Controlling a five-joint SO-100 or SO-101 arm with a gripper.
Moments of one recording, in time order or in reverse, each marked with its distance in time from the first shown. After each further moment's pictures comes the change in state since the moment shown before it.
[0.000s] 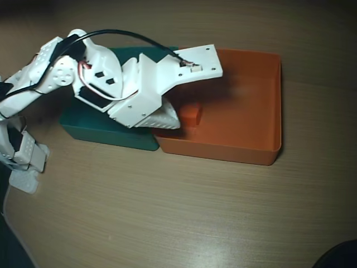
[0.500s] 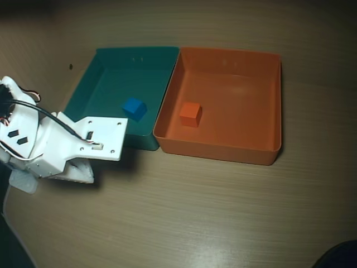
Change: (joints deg) arm 17.1 47.7 58.1 0.0 -10.1
